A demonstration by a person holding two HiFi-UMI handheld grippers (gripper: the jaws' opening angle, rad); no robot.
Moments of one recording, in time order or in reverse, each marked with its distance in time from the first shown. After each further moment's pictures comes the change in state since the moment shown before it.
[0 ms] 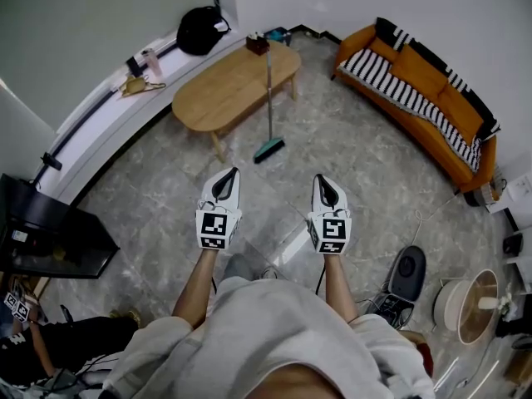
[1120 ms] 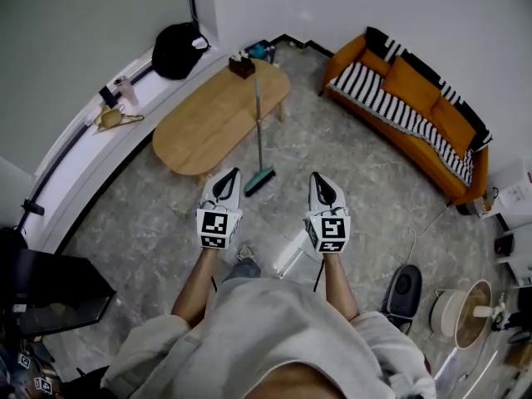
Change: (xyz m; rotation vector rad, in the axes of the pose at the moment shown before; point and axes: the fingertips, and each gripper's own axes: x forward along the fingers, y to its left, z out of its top) left arm 0.229 0.127 -0.001 -0.048 -0.014 -0.103; right arm 0.238 -0.050 0.047 -0.043 -0.008 -0.046
